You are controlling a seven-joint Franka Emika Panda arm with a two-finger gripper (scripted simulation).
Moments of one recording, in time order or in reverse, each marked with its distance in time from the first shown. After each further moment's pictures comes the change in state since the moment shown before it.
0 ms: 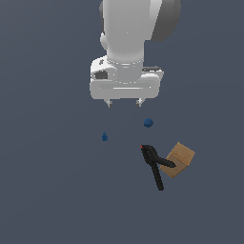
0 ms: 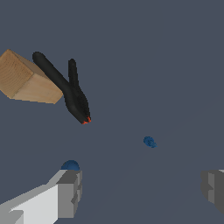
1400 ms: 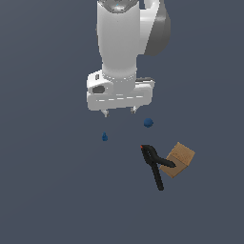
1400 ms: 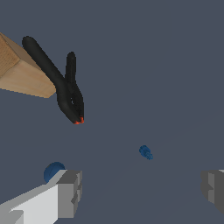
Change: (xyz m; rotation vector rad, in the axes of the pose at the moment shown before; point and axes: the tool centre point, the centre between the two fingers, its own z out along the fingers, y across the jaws) arm 0.008 0.015 0.032 -0.001 0.014 -0.117
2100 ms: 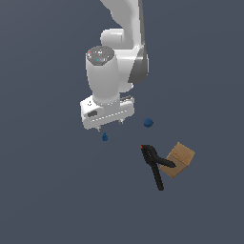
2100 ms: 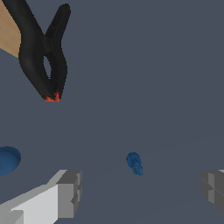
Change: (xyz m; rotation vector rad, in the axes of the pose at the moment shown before) arm -0.021 0.041 0.094 0.007 0.002 -0.230
